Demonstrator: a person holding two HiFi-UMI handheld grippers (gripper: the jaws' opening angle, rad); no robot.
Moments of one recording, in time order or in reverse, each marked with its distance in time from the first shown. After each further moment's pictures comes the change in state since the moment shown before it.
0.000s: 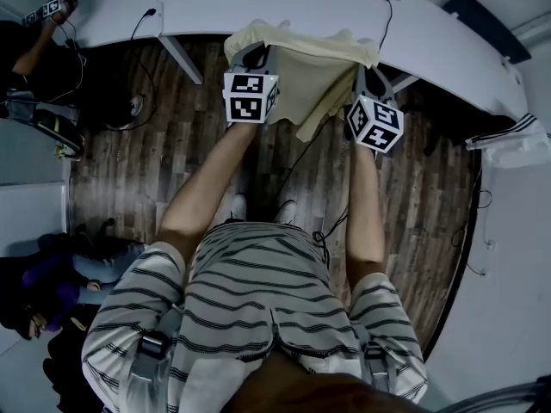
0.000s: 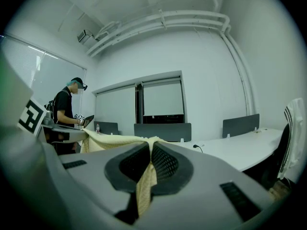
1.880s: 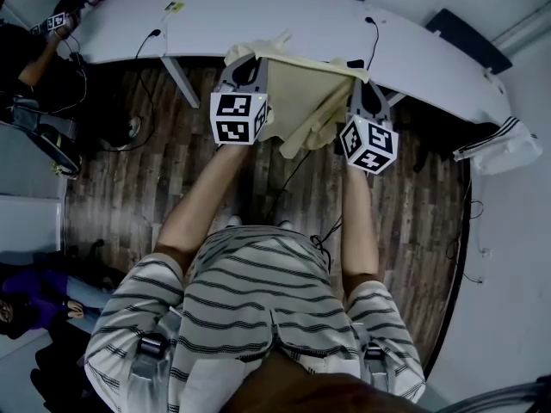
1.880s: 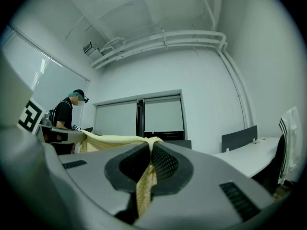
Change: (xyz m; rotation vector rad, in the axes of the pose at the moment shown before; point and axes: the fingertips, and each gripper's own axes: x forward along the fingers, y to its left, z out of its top) left arm -0.070 -0.003 0.075 0.011 -0.165 -0.015; right arm -0.060 0.033 0.072 -0.011 -0.180 -0.024
